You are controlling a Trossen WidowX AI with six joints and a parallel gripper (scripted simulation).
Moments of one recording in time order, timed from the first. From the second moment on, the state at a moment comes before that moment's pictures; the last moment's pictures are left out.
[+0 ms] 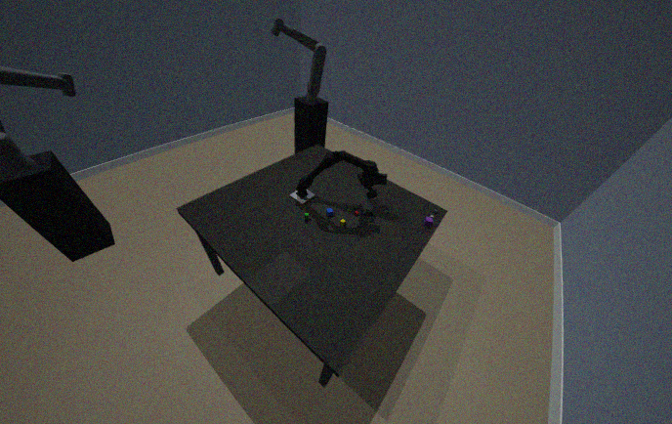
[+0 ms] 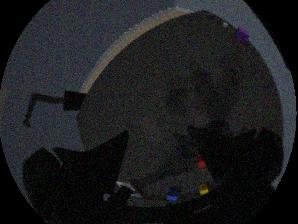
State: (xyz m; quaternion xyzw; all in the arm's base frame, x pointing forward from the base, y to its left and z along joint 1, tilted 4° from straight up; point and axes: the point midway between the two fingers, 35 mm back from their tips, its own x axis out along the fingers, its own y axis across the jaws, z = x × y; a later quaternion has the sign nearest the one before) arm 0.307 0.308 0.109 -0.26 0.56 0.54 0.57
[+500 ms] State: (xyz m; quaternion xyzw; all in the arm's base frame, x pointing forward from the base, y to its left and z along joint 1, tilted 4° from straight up) arm 0.352 0.209 0.098 -0.11 0.69 0.14 0.70
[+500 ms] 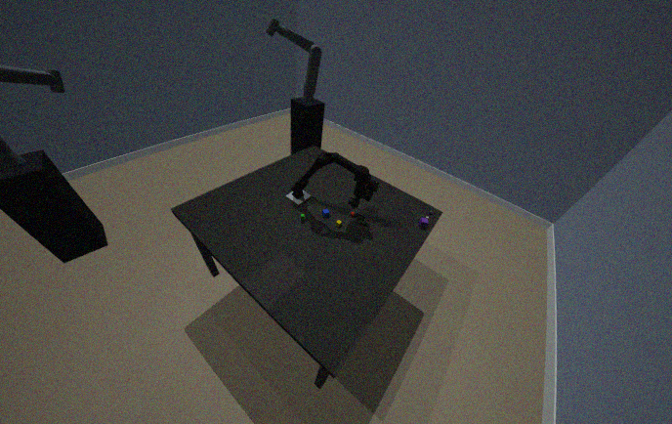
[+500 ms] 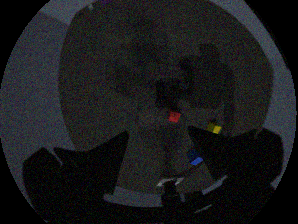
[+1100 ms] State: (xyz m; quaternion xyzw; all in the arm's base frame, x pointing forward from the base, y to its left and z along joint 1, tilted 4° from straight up) arm 0.365 0.178 0.072 -0.05 0.69 0.02 0.72
